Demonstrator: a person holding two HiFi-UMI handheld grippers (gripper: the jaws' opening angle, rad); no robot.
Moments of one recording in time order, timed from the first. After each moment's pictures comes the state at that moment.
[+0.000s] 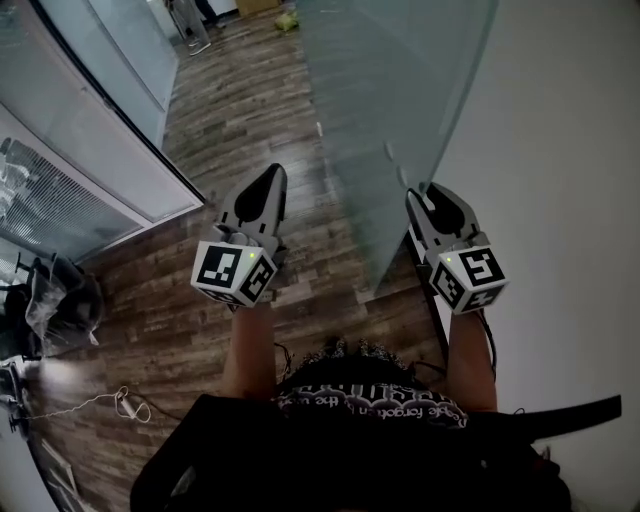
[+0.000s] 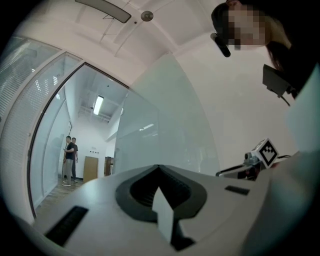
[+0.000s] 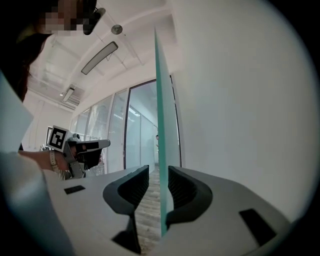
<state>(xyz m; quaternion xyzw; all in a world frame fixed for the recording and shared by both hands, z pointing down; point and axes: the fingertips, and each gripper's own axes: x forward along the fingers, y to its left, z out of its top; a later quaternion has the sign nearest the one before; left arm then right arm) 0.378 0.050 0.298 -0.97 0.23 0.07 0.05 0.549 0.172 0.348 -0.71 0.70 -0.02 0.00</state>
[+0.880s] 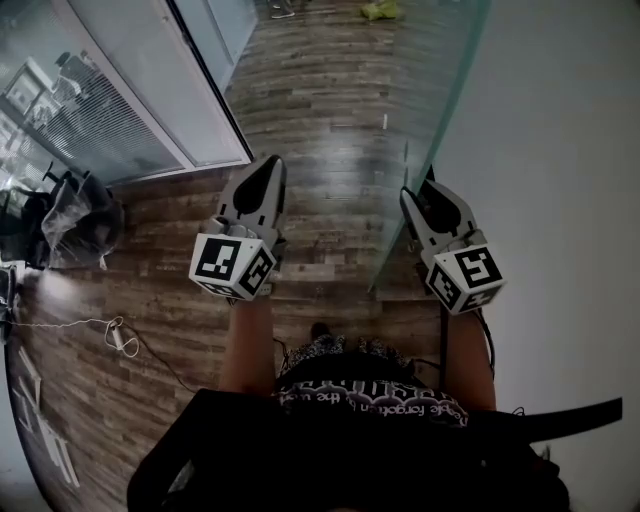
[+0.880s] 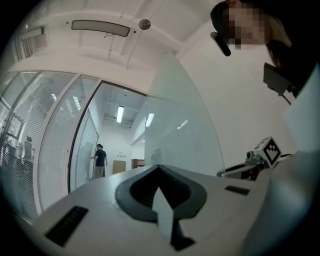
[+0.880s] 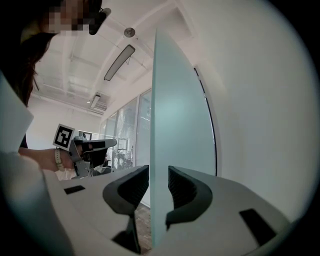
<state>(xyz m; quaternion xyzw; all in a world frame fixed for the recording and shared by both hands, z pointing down) 0.242 0.035 0.291 -0.93 0.37 0.06 0.06 0.427 0.109 0.338 -0.59 0.81 -0.01 -0.01</state>
